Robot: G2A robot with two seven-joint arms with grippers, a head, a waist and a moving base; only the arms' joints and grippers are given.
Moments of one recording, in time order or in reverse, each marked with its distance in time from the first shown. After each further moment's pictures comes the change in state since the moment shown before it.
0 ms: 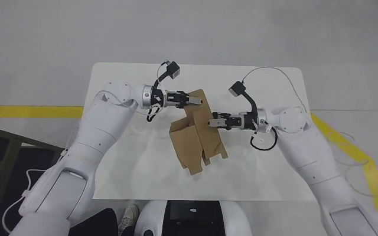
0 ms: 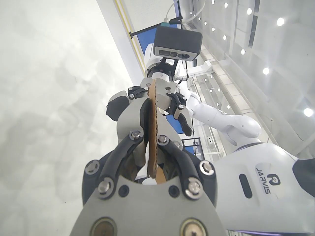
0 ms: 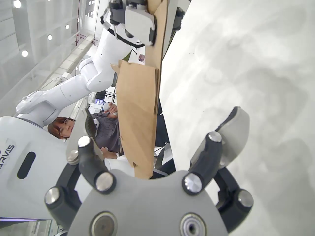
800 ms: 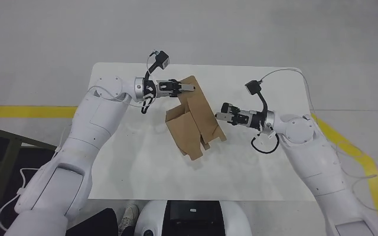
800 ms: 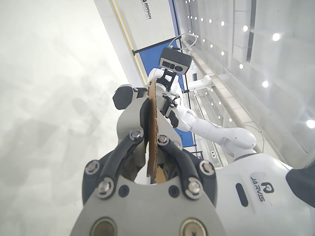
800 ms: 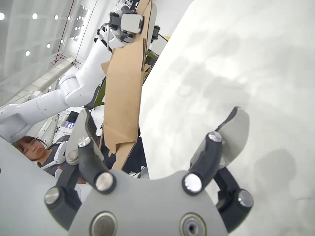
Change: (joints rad) left arm -0.041 0.013 -0.029 0.067 -0.013 -0.012 0.058; right arm -0.139 0.038 0.128 -0.120 -0.226 -0.077 -0.281
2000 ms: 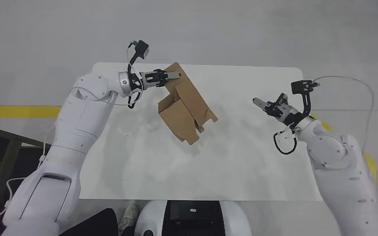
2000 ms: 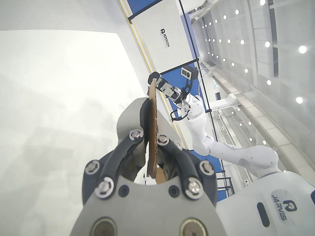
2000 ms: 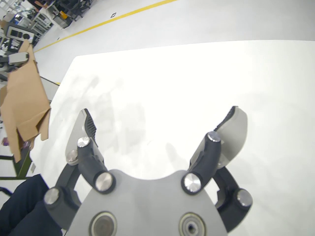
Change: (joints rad) left arm 0.075 0.083 -0.131 -0.170 0.209 0.040 0.187; right arm -0.302 0.071 0.352 -0.340 -0.641 0.351 -0.351
